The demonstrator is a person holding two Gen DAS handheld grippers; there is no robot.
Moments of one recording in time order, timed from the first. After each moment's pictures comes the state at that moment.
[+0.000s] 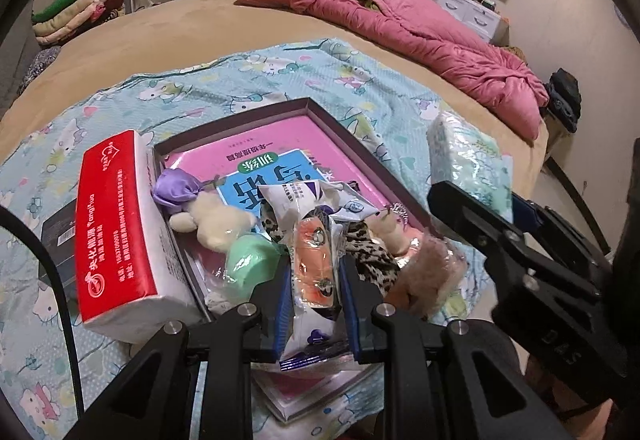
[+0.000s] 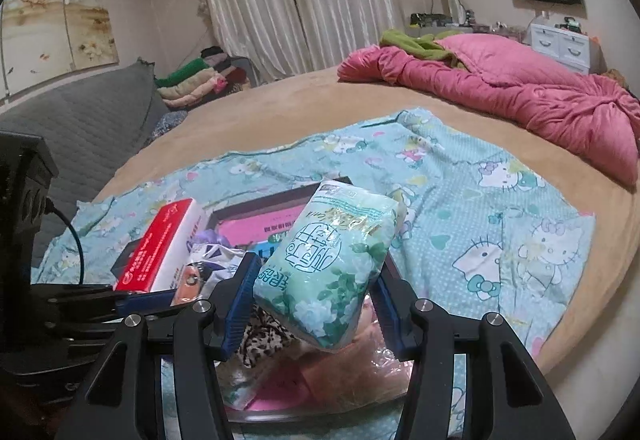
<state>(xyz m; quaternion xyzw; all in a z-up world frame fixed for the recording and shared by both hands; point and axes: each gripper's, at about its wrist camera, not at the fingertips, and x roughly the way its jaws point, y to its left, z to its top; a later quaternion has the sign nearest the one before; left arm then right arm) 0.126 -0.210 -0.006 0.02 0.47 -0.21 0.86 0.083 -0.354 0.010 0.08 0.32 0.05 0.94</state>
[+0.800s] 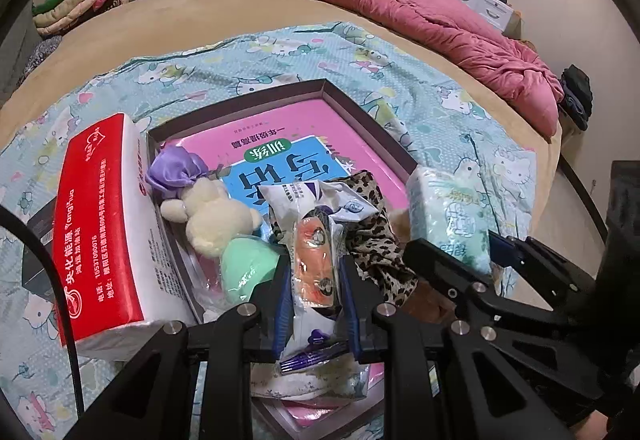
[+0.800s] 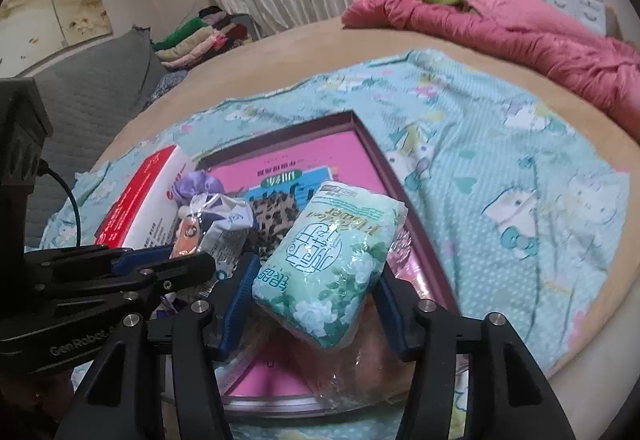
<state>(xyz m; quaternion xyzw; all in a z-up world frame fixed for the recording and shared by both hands) 0.151 -0.213 -0.033 0.03 0.49 -0.20 0.85 0.115 -0.356 -0.048 0.11 0.40 0.08 0.91</state>
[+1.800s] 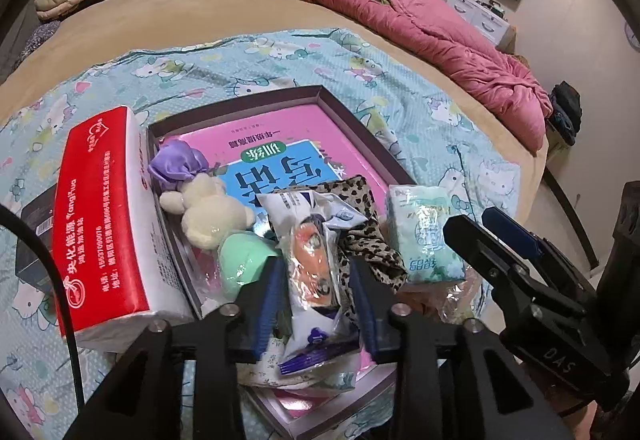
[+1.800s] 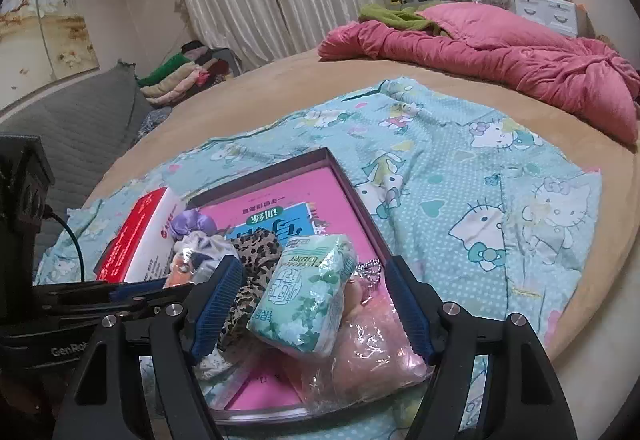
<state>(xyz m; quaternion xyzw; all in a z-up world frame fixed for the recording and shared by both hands) 0.148 -0.200 -0.023 -0.01 0.49 -0.22 0.84 0.093 -0.368 -0.019 0.12 0.34 0.03 0.93</state>
